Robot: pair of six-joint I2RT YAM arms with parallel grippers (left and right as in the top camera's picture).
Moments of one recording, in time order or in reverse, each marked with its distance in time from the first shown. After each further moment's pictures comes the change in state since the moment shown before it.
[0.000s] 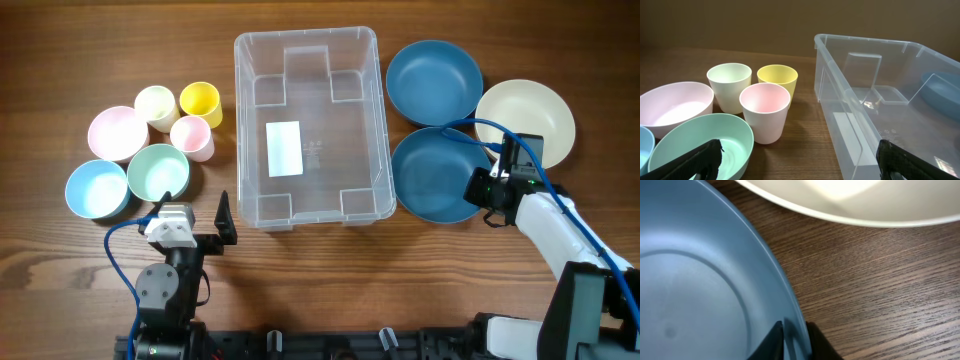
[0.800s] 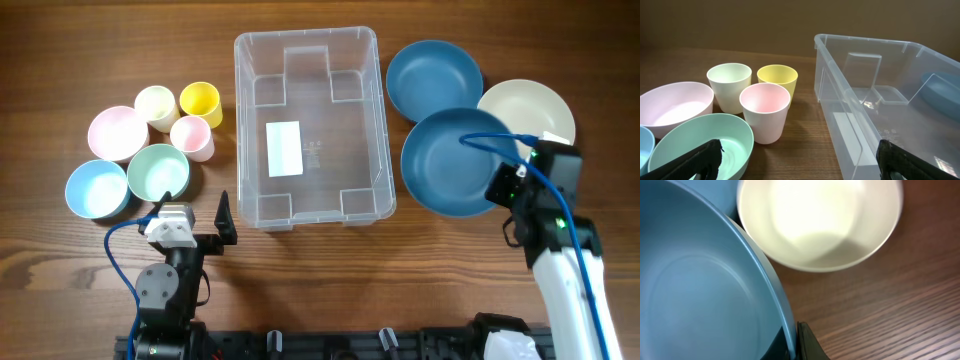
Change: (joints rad) left arm 0.000 0.000 0.000 0.000 0.000 0.000; right arm -0.001 -0.454 0.017 -0.151 0.075 -0.016
